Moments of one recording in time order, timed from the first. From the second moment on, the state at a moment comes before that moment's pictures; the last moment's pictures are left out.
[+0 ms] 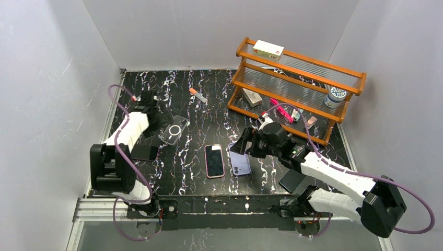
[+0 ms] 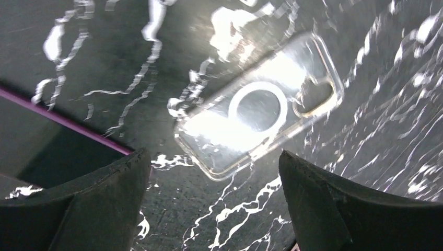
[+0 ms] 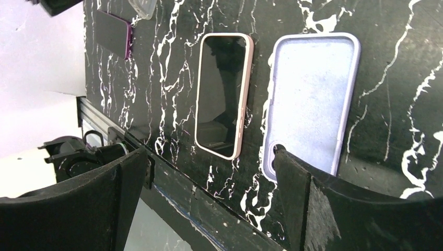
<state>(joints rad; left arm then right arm) -0.07 1.52 1.05 -0.62 -0.14 -0.53 0.80 1.05 0.63 -0.17 -0.14 0.87</state>
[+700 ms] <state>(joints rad) 0.17 1.44 0.93 -0.85 -0.25 -0.96 0.80 1.06 0.61 -0.12 -0.17 0.90</state>
